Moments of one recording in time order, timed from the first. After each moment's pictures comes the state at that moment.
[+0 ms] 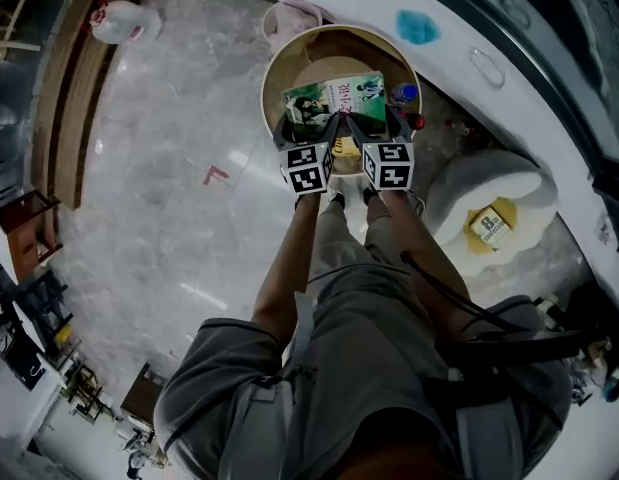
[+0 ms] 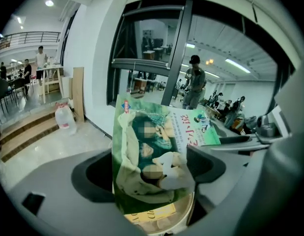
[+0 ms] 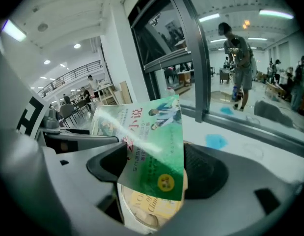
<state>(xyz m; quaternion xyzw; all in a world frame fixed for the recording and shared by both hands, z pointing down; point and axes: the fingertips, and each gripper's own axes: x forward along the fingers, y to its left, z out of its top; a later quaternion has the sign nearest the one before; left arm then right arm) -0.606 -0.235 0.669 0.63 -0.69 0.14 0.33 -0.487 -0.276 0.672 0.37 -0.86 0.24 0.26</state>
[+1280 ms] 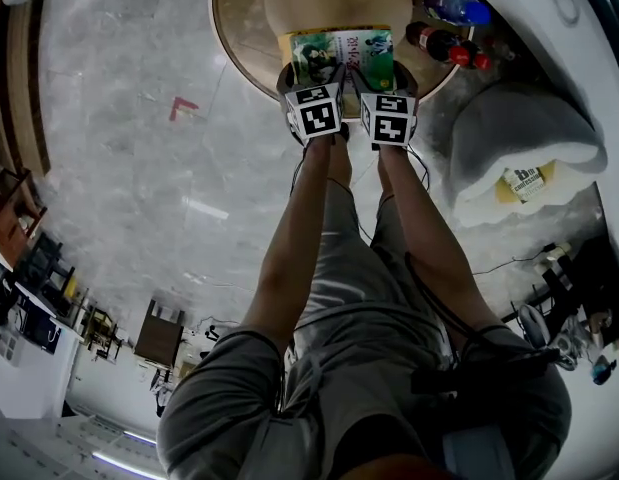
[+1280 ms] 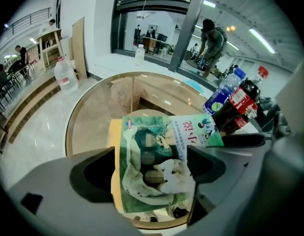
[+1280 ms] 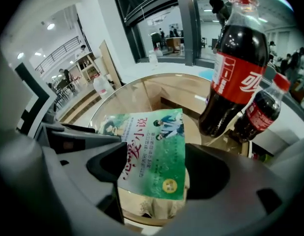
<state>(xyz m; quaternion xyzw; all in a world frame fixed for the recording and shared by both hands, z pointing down) -0.566 -0.159 1.023 0.55 -0.64 0.26 0.48 -0.443 -0.199 1.012 0.38 -0.77 0.32 0.40</state>
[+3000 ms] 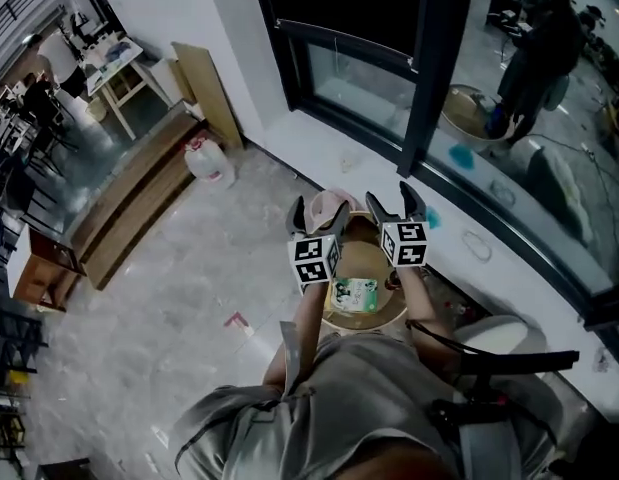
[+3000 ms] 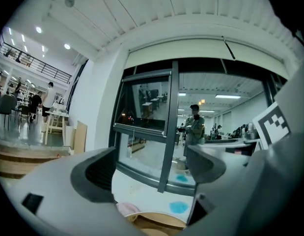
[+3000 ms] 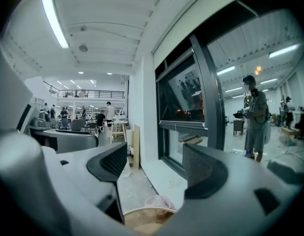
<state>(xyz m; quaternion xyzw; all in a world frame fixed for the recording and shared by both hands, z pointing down) -0.651 -0.266 0.350 0.64 -0.76 -0.02 0.09 -0.528 -0.358 0.353 0.35 -0.93 0.04 0.06</state>
